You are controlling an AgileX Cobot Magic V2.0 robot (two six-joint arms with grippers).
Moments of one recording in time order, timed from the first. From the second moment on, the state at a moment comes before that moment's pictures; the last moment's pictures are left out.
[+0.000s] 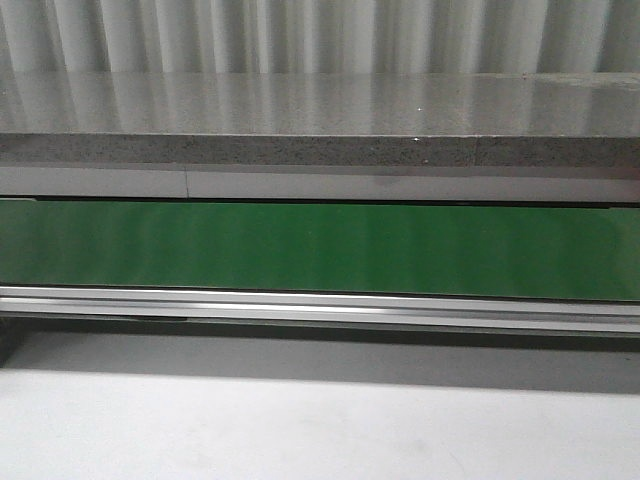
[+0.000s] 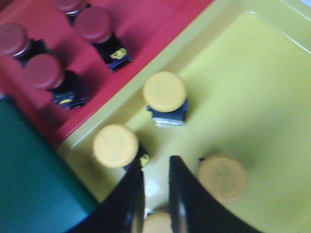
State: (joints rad) left arm -0.18 0.50 -0.50 -0.22 0.46 0.22; right arm -0.78 1.13 -0.73 0.11 0.50 0.05
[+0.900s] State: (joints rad) left arm -0.18 0.50 -0.50 -0.22 0.46 0.22; right arm -0.16 0.66 -0.75 0.08 0.60 -0.09
